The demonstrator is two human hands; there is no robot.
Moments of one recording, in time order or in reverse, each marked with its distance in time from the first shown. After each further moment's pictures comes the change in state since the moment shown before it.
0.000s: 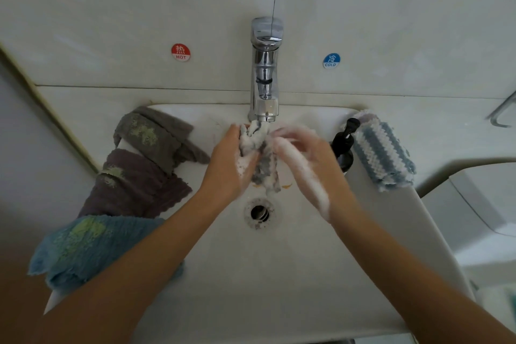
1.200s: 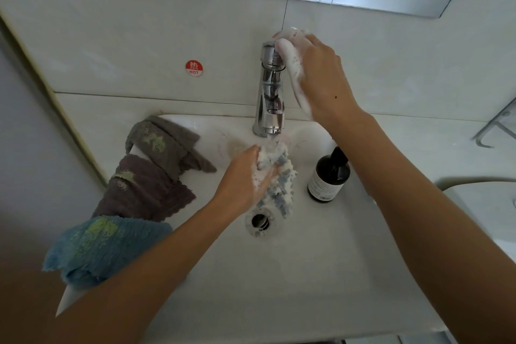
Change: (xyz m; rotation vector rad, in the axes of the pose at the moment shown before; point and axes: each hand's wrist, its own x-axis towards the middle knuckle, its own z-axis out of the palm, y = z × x) left_hand -0.006 0.005 0.007 0.073 -0.082 0.011; right_hand 0.084 -0.099 -0.019 -0.648 0.133 -0.367
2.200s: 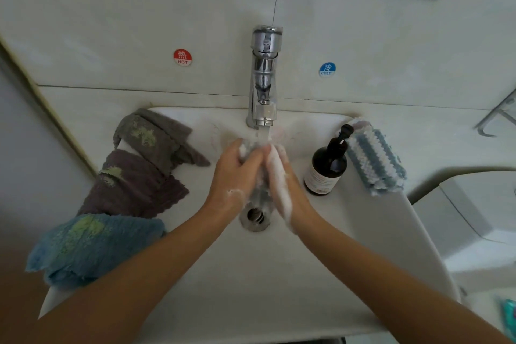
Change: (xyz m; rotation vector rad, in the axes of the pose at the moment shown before) left_hand -0.005 0.016 0.010 -0.365 0.197 -0.363; right_hand -0.131 0.010 0.077 0.943 -0.269 0.701
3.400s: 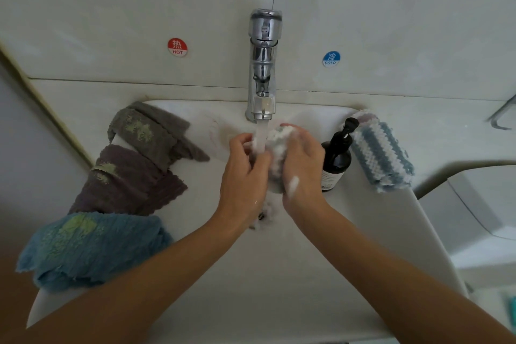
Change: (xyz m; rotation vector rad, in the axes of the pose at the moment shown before) left_hand -0.014 -0.009 0.013 0.060 -0.039 0.107; right_hand 0.022 -0.011 -0.004 0.274 0.431 0.024
